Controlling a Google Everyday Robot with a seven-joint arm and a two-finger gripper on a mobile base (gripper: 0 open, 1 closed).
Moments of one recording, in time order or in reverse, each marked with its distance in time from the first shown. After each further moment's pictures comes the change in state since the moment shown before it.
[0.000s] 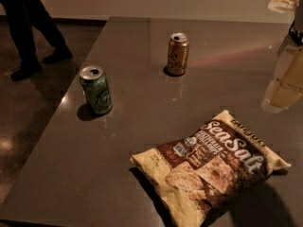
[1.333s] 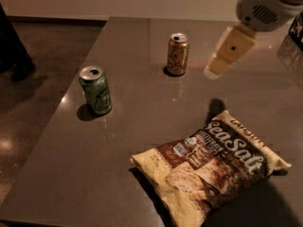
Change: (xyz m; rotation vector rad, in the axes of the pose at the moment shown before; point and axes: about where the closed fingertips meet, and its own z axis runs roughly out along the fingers) arm -0.044 -0.065 0.066 0.072 -0.051 0.245
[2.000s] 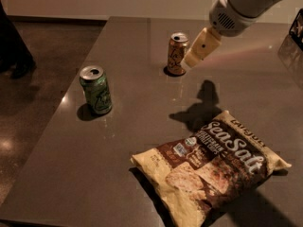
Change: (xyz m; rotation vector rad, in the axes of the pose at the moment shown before) arm -0.021 -0.030 0.080 -0.030 -0.037 0.178
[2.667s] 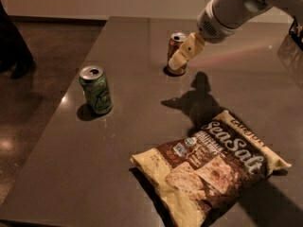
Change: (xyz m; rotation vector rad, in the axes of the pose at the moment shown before) arm -0.019 -0.005 0.056 -0.052 -0.061 0.096
